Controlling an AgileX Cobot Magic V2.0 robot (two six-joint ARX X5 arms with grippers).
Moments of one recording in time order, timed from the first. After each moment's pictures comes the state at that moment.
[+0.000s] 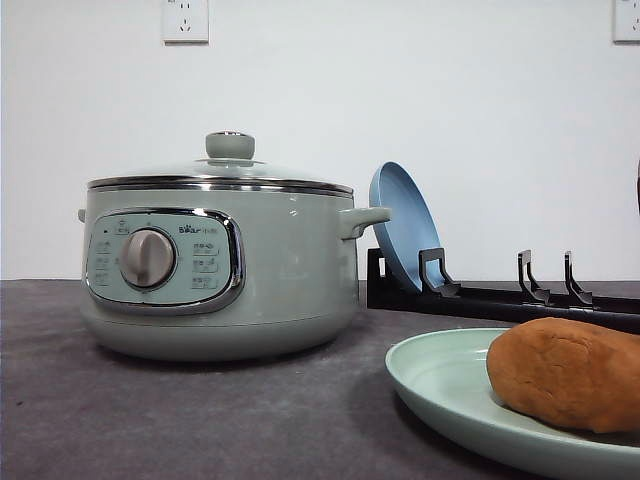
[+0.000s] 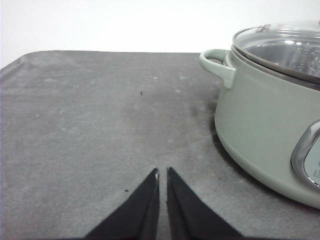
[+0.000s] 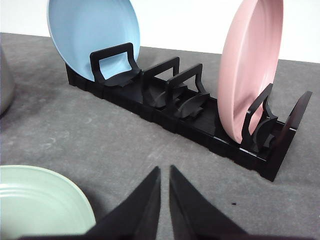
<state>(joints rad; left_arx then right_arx) -0.06 0.00 0.03 -0.18 -0.04 -0.02 0.04 0.01 0.02 -0.17 -0.08 -0.03</state>
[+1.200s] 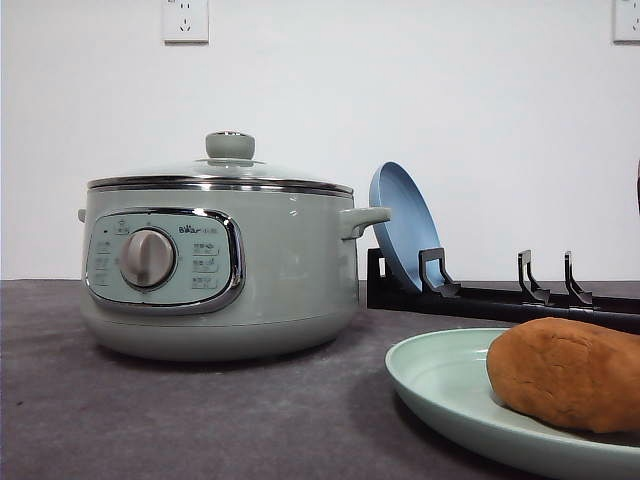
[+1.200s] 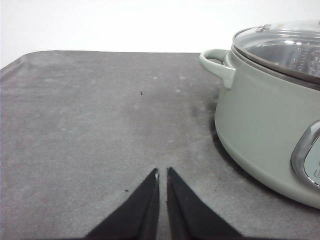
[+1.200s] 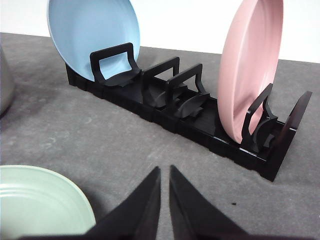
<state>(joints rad) -0.06 0.00 0.03 -0.18 -0.04 -0.02 0.04 0.01 0.02 -0.17 -0.08 -0.03</state>
